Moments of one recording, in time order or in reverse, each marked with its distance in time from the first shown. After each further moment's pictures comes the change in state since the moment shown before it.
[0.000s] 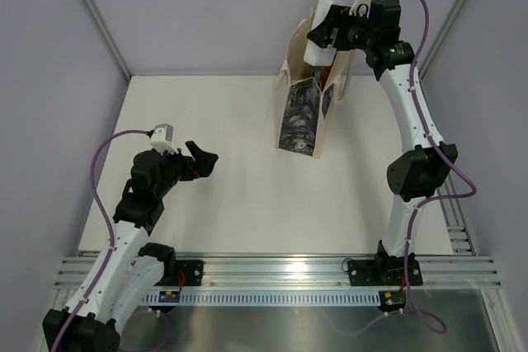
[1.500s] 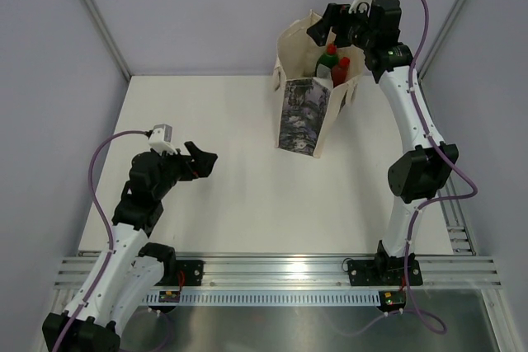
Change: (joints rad) left arm 0.000 -0.021 -0.003 0.006 0.000 0.011; right arm 0.005 -0.017 -0.067 0.120 0.038 -0.079
